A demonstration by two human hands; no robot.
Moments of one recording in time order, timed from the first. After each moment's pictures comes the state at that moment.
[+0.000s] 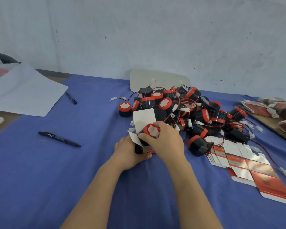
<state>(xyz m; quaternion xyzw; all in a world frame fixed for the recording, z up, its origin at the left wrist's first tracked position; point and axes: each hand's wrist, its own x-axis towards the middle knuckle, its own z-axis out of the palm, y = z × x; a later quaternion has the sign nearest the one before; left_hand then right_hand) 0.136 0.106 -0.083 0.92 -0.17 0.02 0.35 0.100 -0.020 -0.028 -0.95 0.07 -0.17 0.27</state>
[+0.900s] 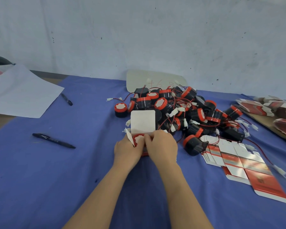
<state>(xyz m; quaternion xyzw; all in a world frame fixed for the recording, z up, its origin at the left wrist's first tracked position) 0.115 0.079 -0.072 0.85 -0.05 0.06 0.53 0.105 -0.020 -0.046 -0.97 0.10 -0.17 0.16</state>
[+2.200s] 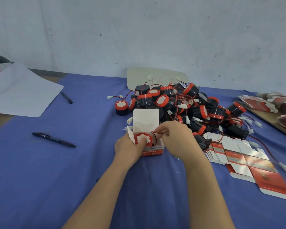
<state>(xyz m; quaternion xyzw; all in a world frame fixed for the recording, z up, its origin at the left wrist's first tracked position) 0.115 0.084 -0.064 0.85 -0.06 0.02 0.53 0.087 -0.051 -0.005 -0.97 0.02 -0.07 0.24</state>
